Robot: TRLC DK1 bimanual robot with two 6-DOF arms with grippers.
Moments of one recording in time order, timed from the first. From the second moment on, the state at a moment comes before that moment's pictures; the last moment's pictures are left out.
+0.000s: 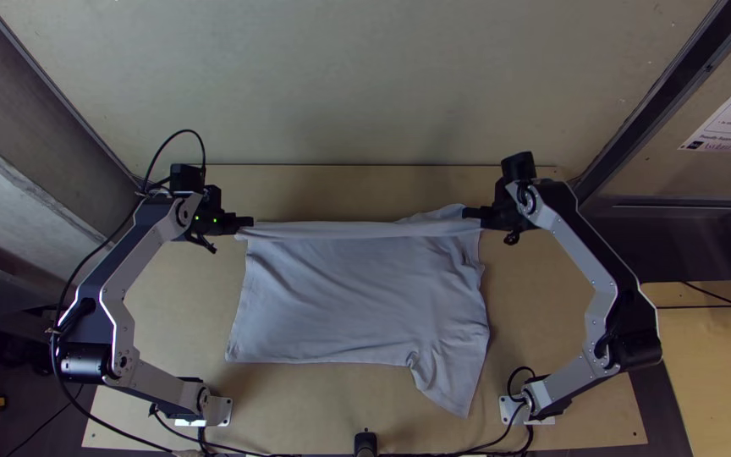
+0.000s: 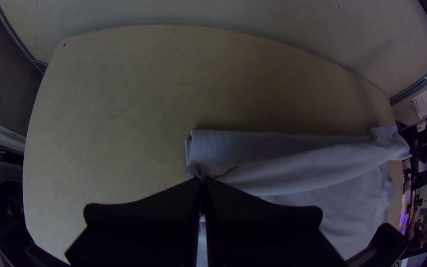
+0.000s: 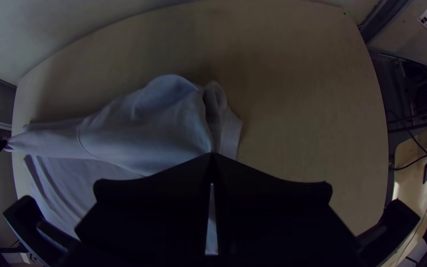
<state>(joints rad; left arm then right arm) 0.02 1.57 1.31 -0.69 0.11 -0.04 0.20 1.69 1.43 -0.86 -0.01 0.25</state>
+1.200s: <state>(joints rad) 0.03 1.52 1.17 -0.63 0.18 0.01 0.11 1.66 1.14 -0.69 0.01 0.20</state>
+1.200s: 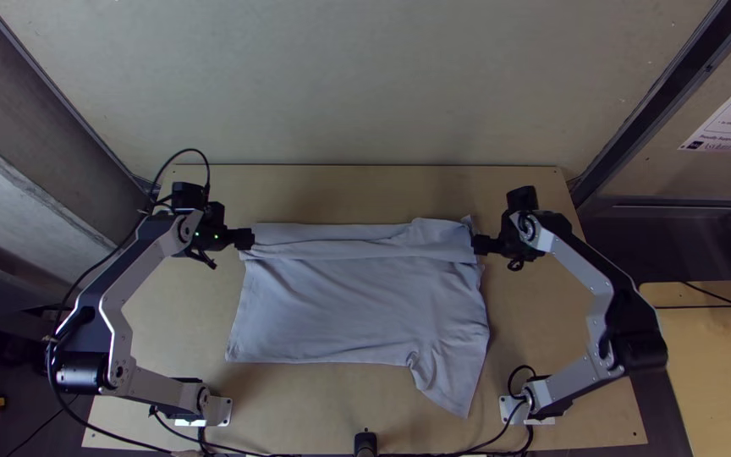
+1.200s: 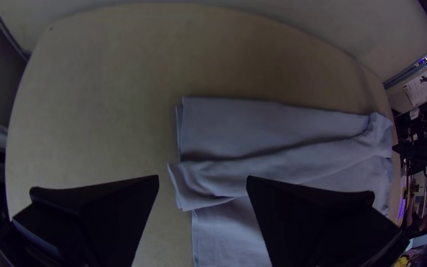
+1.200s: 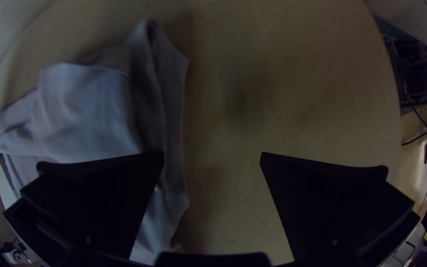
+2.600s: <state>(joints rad) -0.16 1.20 0.75 -1.18 -0.02 0.26 0.25 1.10 1.30 -1.22 0.03 0.31</state>
